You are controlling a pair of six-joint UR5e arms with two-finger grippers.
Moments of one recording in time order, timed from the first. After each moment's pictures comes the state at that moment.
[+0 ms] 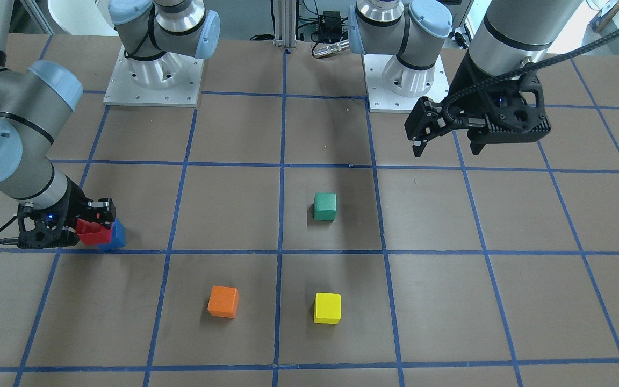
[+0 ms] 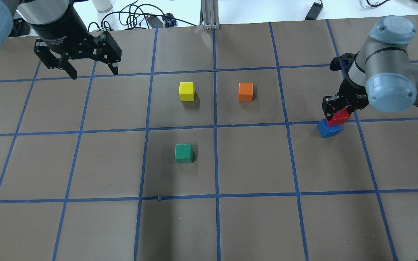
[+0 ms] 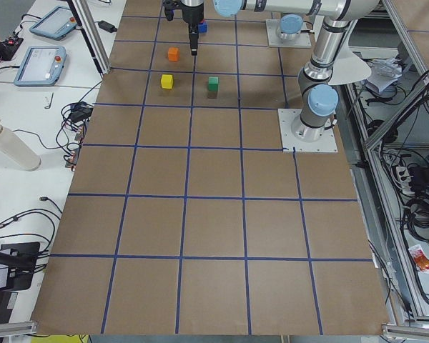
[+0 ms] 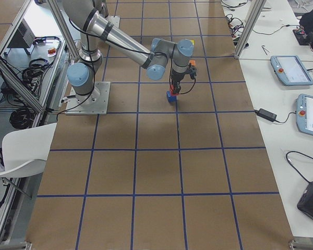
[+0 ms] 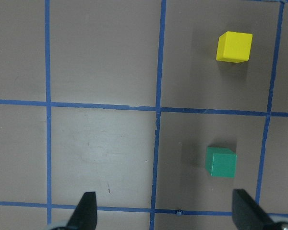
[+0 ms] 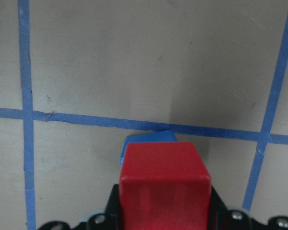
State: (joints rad) left arm -1.55 -1.63 -1.46 -1.60 1.57 -0.04; right arm 1.32 -1.31 1.87 -2.05 -1.60 -0.36
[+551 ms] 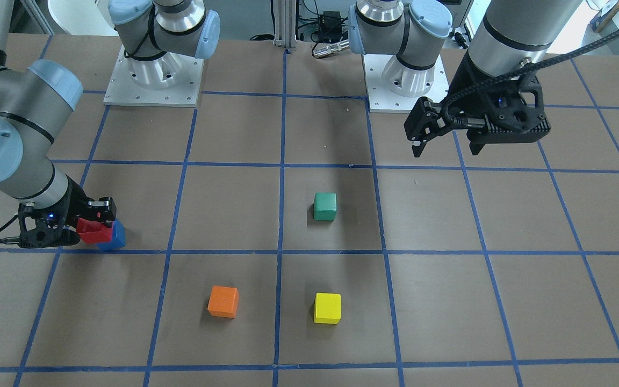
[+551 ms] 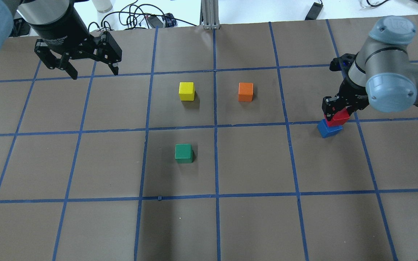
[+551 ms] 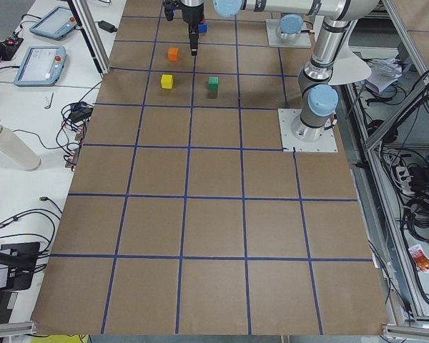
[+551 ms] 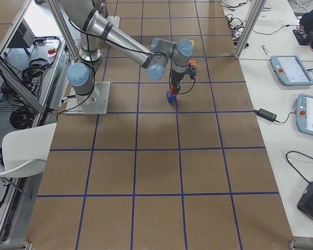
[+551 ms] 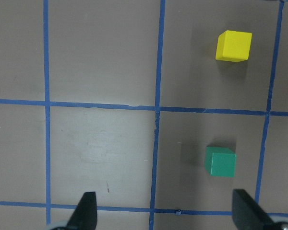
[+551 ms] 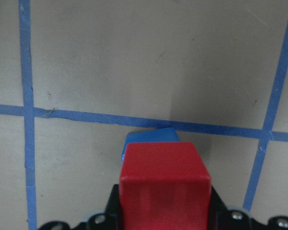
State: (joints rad) left arm -1.55 -1.63 -1.46 -1.61 1.57 -0.05; right arm 1.32 -1.31 1.87 -2.05 -1.60 -0.36
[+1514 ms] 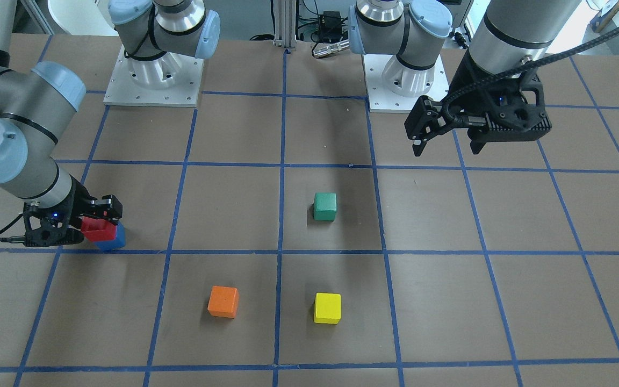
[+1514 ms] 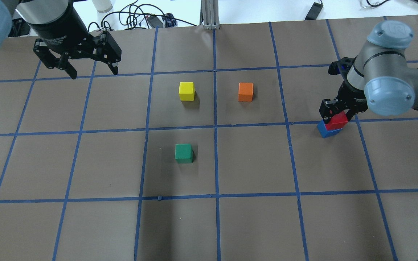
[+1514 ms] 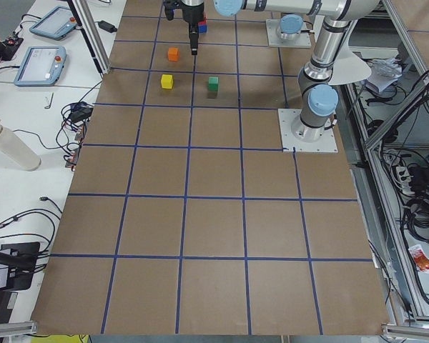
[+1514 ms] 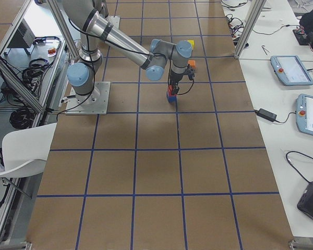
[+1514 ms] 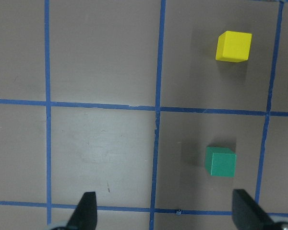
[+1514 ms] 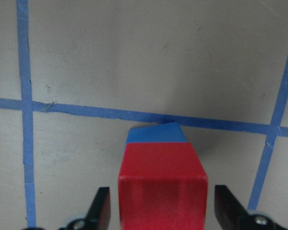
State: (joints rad) left arm -1.55 -1.63 -1.46 -1.61 1.57 -0.05; right arm 1.32 -1.31 1.89 -2.05 -1.60 -0.36
